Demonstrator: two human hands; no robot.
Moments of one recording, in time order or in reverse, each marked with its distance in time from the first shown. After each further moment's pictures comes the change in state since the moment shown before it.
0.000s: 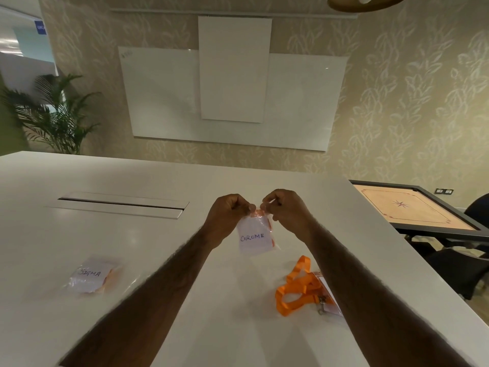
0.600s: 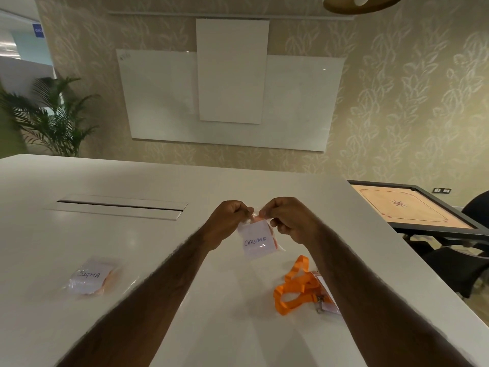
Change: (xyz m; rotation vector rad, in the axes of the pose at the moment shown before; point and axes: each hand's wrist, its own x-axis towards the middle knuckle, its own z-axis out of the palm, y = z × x) left_hand -0.002 0.002 0.002 0.068 -0.150 -0.091; right_hand -0.012 -0.006 -0.004 0.362 -0.139 0.318
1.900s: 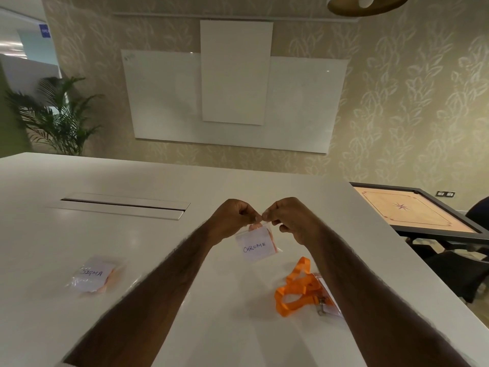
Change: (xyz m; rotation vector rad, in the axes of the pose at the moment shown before) left_hand 0.008 0.003 -0.003 0.195 -0.029 0.043; right_hand 0.001 -0.002 0.000 -0.136 0.050 -0.045
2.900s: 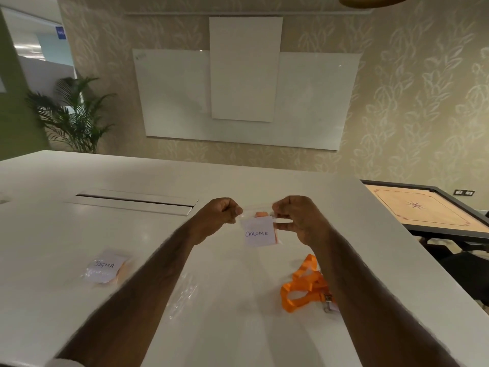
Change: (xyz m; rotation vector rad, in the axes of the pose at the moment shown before) left_hand -0.013 -0.039 -0.039 -0.177 -0.006 -0.061; right_hand 0.000 0.014 -0.001 0.331 0.003 -0.002
